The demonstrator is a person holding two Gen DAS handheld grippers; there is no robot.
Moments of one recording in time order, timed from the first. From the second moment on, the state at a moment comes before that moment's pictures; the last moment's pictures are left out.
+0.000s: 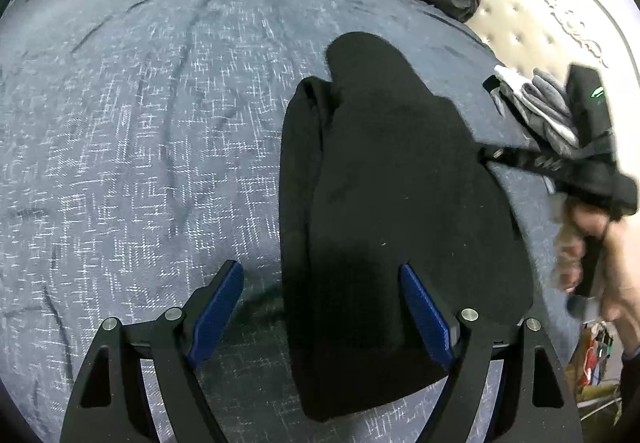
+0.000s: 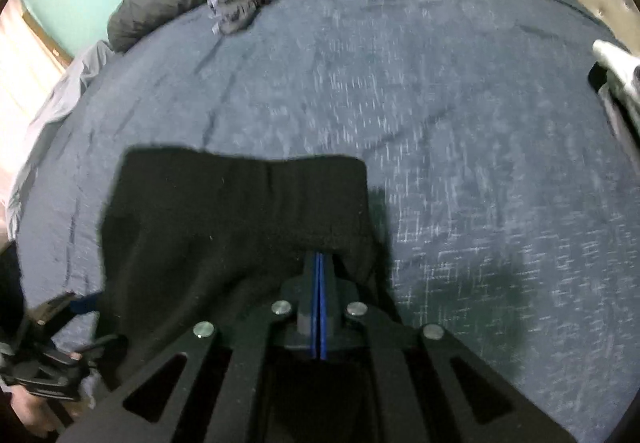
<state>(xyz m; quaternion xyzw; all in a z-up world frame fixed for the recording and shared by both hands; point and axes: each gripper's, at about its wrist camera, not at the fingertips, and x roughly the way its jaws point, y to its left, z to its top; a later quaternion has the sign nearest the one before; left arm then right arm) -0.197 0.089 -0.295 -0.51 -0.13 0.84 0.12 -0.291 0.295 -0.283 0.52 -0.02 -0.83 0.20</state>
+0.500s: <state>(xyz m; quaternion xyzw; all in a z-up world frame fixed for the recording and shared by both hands) -0.178 0.079 -0.278 -0.50 -0.13 0.84 0.12 -0.222 0.306 -0.274 0.50 -0.04 -0.84 0.20</state>
